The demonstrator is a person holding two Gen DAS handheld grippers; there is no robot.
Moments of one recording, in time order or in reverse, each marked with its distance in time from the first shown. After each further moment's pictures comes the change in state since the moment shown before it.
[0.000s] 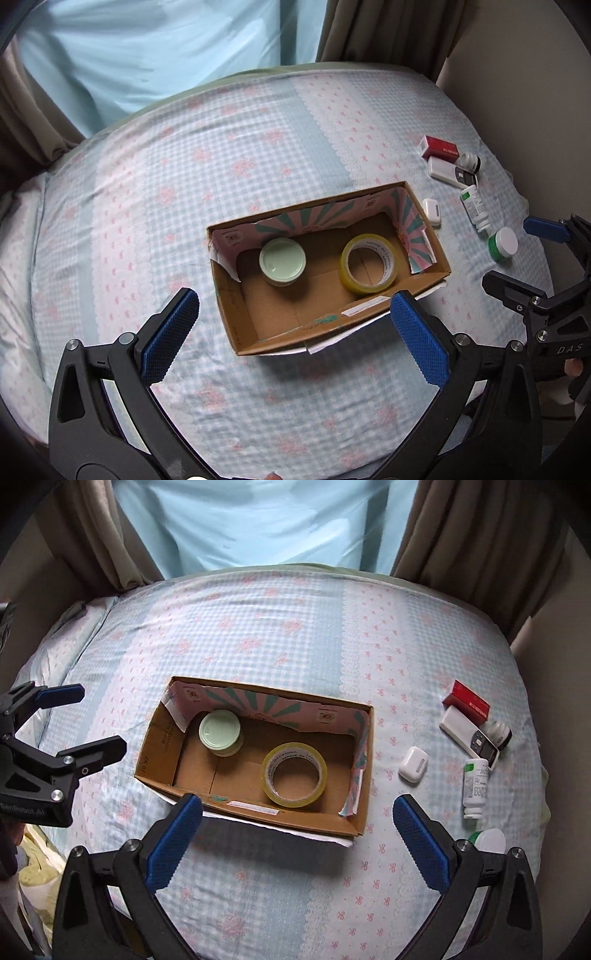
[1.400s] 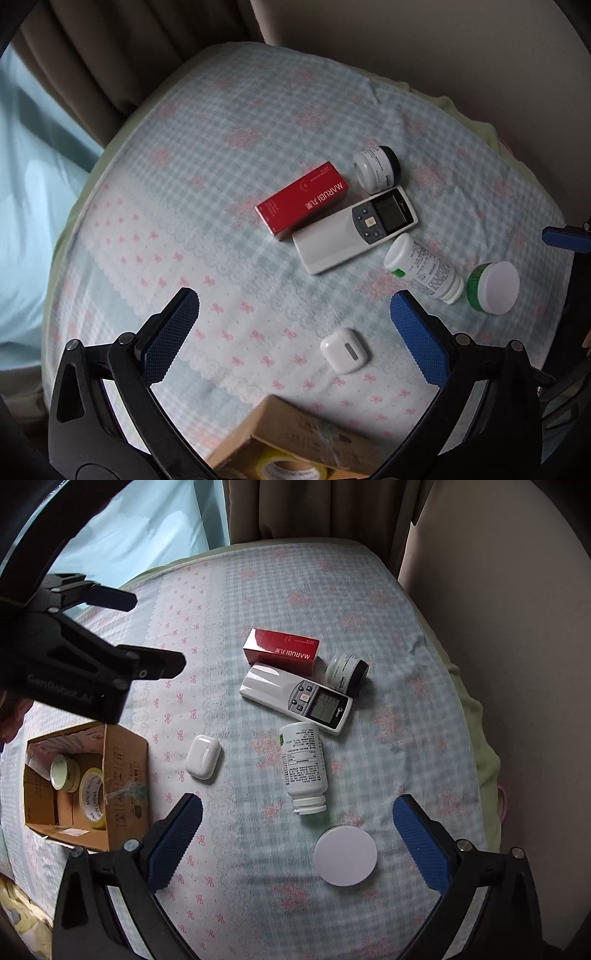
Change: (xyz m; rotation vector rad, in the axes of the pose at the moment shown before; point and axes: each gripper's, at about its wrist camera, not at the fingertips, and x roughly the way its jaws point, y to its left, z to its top) left arm 0.246 -0.284 0.287 0.683 0.139 -0.088; right arm 0.085 -0.267 0.005 0.130 0.098 -0.082
